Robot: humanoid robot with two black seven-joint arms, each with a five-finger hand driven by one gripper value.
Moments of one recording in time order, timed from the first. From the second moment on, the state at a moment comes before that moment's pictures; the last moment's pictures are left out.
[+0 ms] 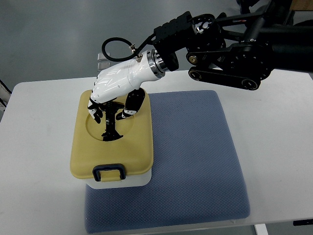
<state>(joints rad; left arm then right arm) 0.01 0.00 -0.04 -0.16 0.03 0.03 0.06 1.69 -0.13 -0.22 1.06 -1.39 0.16 0.61</state>
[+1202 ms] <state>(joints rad) 0.01 0.00 -0.04 -0.16 0.03 0.03 0.06 1.69 -0.16 -0.08 1.06 -1.36 0.17 0.61</state>
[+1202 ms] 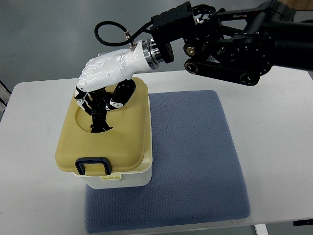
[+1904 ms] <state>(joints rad) 0.01 0.00 -0.04 -0.16 0.03 0.03 0.06 1.45 -0.59 0.08 1.01 -1.27 0.16 0.61</state>
